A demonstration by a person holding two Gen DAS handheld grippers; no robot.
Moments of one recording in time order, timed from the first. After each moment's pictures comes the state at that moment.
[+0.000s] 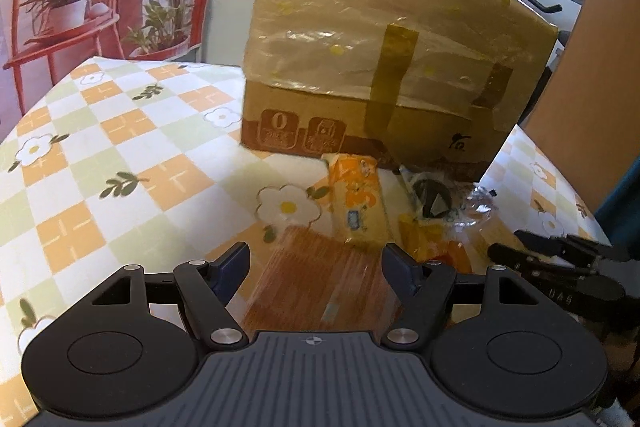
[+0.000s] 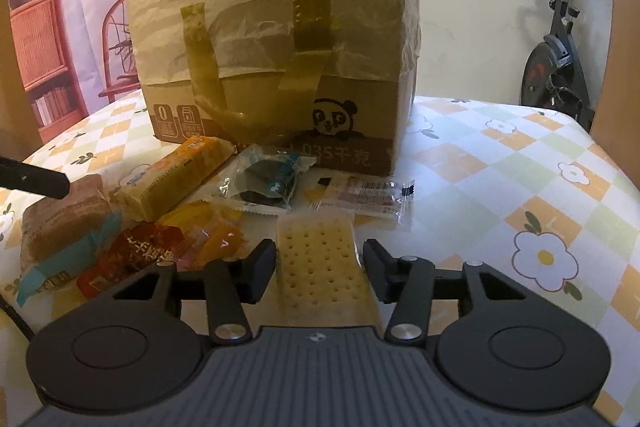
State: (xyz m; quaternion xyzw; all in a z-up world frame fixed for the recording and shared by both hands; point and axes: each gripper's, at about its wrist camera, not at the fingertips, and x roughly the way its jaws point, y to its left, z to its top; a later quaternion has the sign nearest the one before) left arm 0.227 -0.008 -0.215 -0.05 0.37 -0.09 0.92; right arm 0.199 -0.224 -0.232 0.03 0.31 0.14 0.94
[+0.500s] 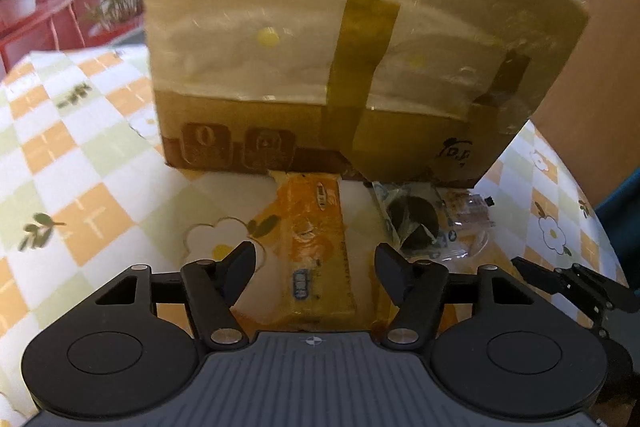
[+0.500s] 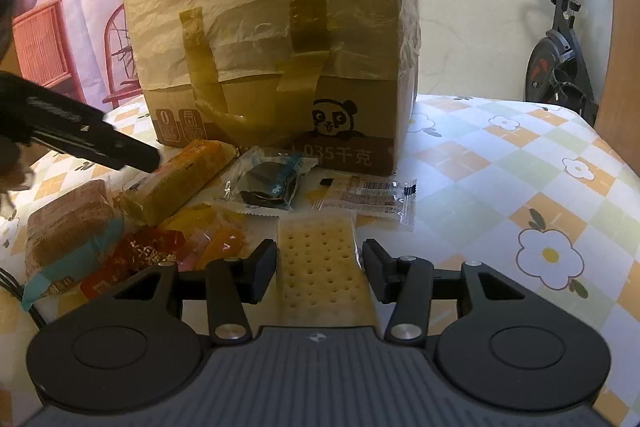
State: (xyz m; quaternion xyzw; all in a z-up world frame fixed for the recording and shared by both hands) left arm 0.308 -0.053 -0.228 -0.04 0.44 -0.13 0.89; right arm 0.199 -0.226 -0.232 0.04 0.30 0.14 0.94
